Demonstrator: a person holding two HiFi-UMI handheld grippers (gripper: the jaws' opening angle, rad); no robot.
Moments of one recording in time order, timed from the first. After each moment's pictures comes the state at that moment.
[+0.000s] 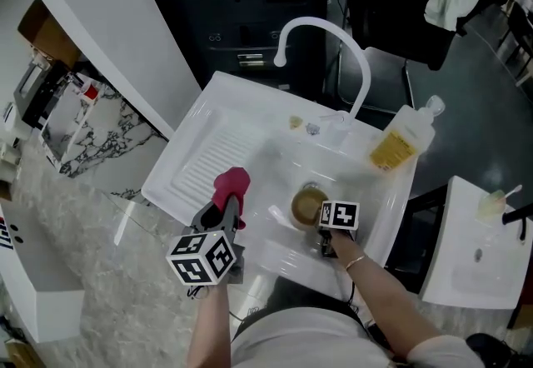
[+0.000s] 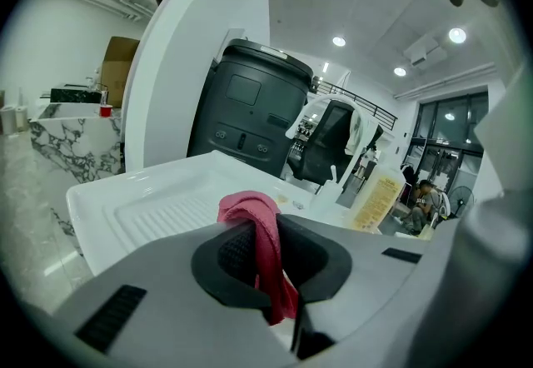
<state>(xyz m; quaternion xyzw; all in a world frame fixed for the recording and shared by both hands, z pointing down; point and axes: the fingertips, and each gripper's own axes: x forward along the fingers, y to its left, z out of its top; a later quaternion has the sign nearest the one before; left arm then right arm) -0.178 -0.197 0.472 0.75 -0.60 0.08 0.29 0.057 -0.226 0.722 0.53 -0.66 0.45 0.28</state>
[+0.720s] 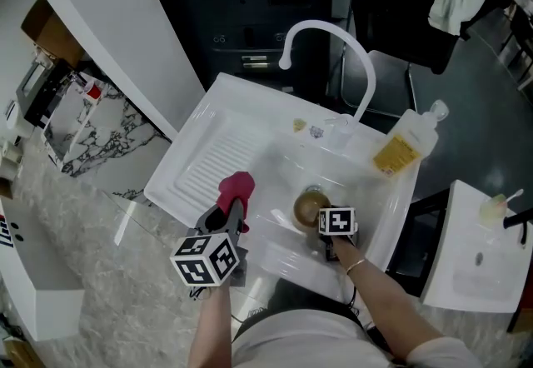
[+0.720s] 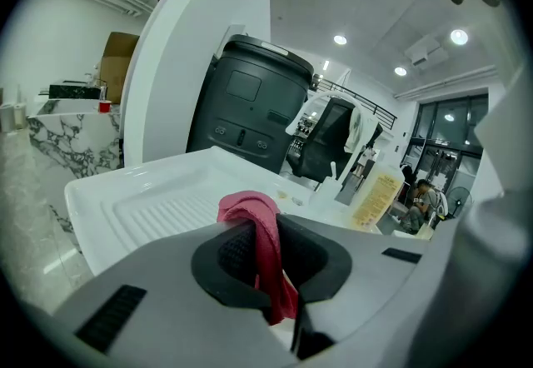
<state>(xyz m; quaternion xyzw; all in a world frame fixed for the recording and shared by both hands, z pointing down) -0.177 -0.196 0.478 0.75 -0.59 0.08 0.30 0.054 -0.225 0.730 0.52 -0.69 0.38 0.34</state>
